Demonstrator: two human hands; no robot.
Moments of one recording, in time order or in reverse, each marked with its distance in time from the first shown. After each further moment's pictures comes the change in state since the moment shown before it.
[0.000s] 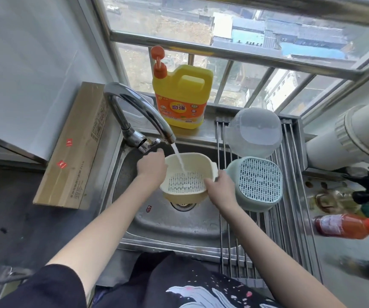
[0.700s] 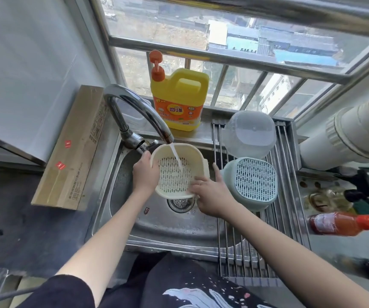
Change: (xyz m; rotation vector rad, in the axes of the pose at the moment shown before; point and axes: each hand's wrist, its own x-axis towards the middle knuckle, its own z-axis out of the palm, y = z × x) left_hand -0.018 -0.010 0.024 -0.755 0.351 -0.110; right_hand 0.010 0.017 -0.003 -0.996 -0.305 -0.756
